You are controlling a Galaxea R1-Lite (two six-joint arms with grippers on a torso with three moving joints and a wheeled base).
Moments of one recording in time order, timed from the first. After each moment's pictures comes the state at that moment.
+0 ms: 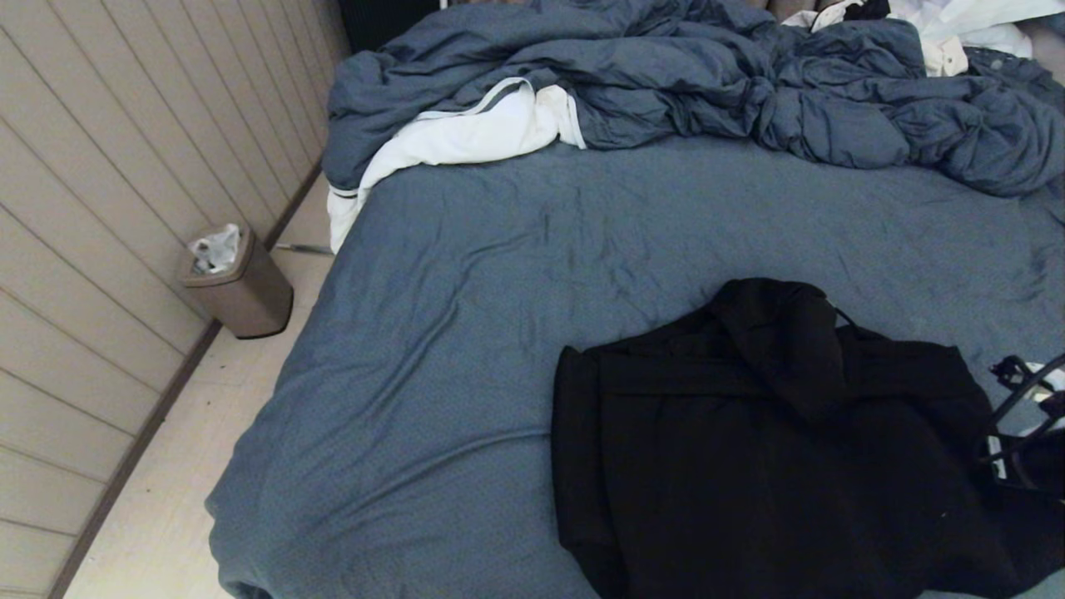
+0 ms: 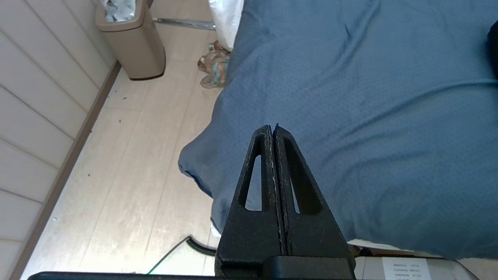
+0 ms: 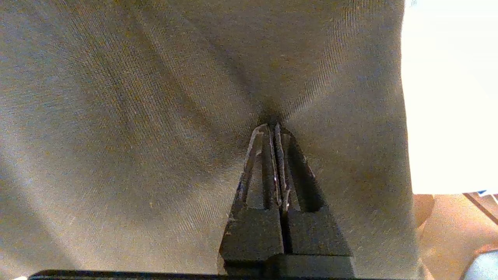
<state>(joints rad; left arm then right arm) 0.00 0.00 0.00 0.00 0.00 0.01 -0.59 1.77 -0.91 0.18 0.16 -0.23</state>
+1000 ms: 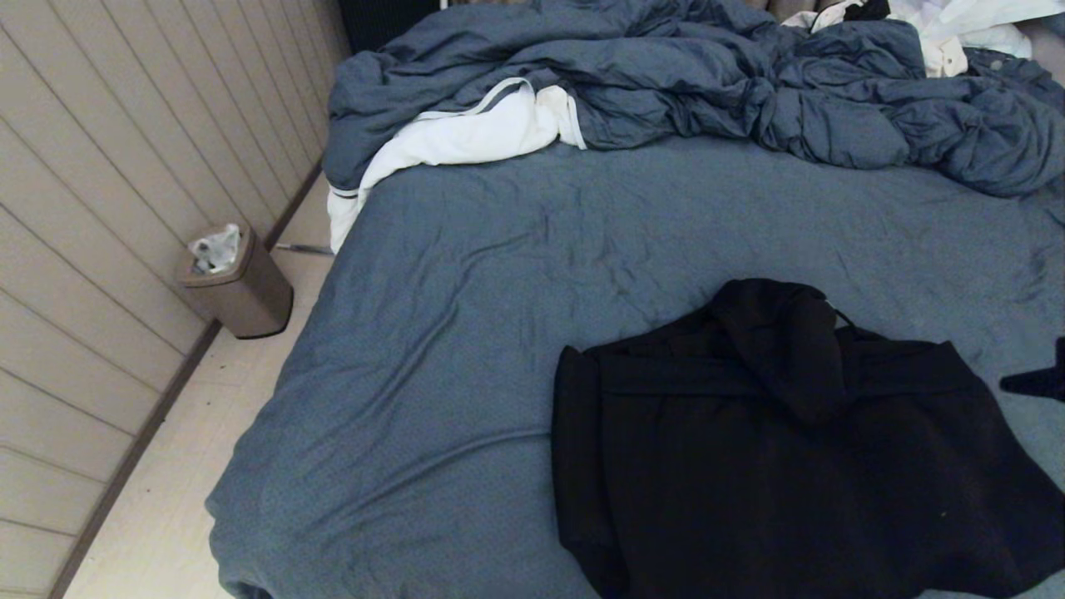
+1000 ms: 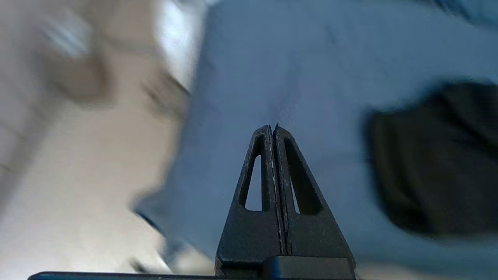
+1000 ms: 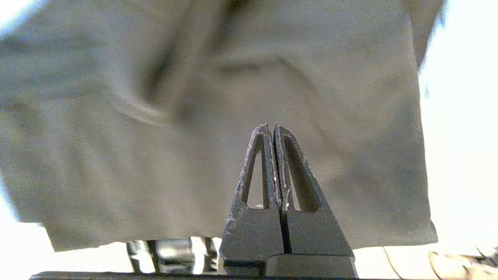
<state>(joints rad) 0.00 0.38 -0.75 0.35 -0.18 -0.13 -0.57 1.43 -1.10 0.43 0.46 -0.13</state>
